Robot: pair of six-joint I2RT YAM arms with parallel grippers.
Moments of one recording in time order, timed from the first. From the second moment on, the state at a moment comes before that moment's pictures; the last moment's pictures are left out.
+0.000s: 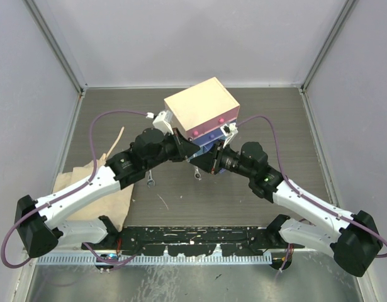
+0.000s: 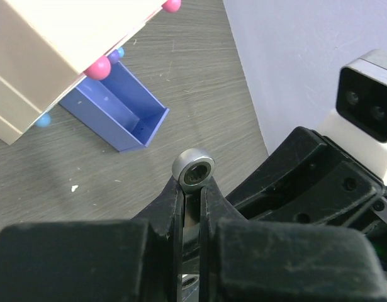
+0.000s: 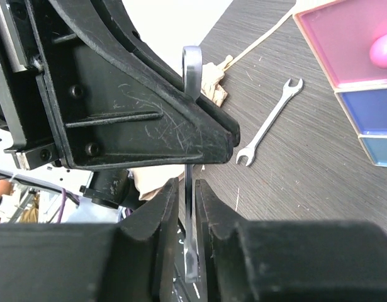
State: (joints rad) left arm -0.87 1.18 1.01 -0.13 -0.06 -0.86; right arm 0.72 1.00 0.63 0.28 -0.36 0.68
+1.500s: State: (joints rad) left arm -0.66 1.08 1.03 -0.27 -0.11 -0.74; right arm 0.67 0.97 0.84 -0.40 -0.07 0.49
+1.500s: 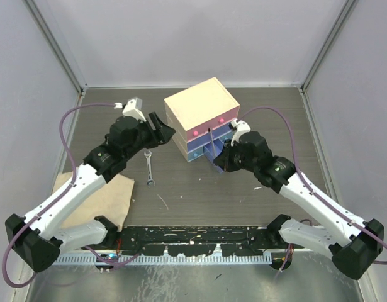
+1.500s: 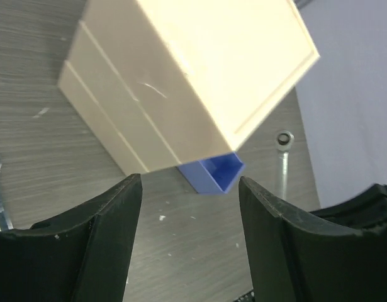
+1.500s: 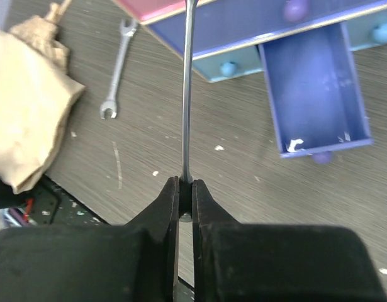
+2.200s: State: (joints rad) left arm -0.44 1.32 1.23 -0.35 0.03 -0.54; right arm 0.28 1.23 0.95 -0.66 -0.43 0.27
